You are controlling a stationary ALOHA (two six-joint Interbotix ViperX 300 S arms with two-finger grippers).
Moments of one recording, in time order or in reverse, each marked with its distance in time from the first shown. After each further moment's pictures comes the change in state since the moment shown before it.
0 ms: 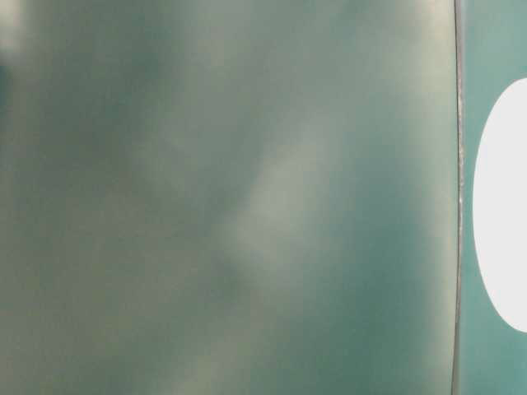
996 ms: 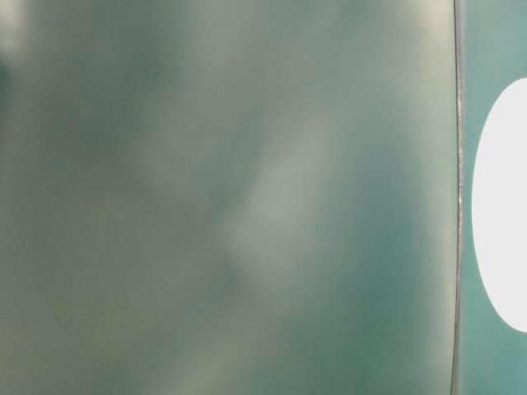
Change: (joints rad) left arm 0.000 0.000 0.000 0.000 0.000 0.000; right arm 0.034 0.043 0.000 0.107 0.012 -0.020
